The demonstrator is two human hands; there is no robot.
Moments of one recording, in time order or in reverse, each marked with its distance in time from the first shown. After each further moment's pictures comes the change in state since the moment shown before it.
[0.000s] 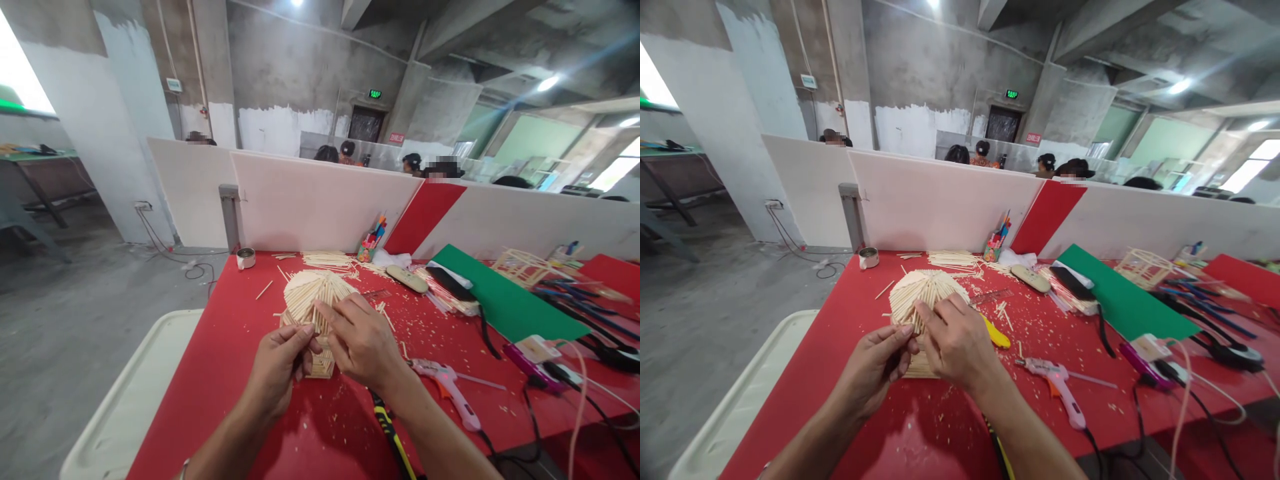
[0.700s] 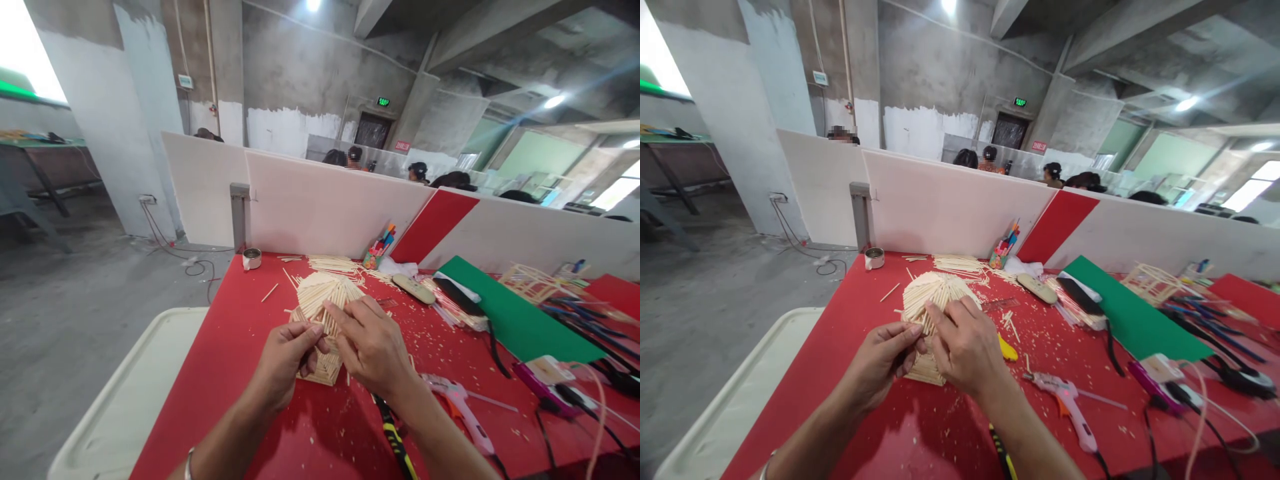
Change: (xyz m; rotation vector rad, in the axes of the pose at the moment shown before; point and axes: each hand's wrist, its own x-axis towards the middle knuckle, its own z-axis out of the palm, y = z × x) left_hand 0.017 0.005 -0.015 0.070 -0.103 0.008; right_hand 0.012 -0.003 0.008 -0.017 -0.006 0.036
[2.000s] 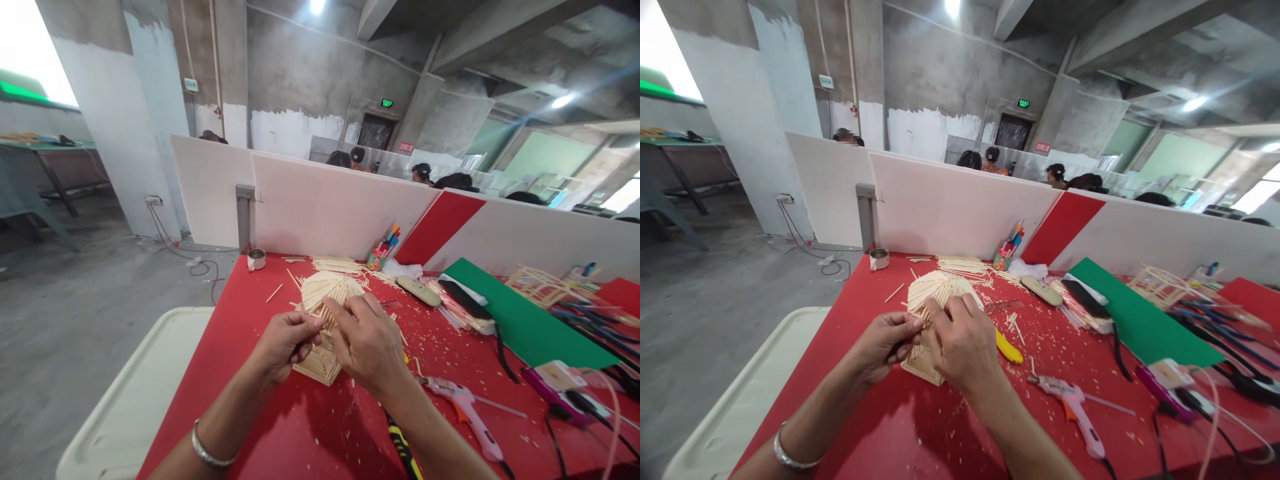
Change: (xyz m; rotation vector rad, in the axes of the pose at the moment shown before) left_hand 0.019 0.013 -0.018 -0.058 -0.041 -0.094; right_hand 0.009 -0.011 0.010 -0.149 -0.007 0.078
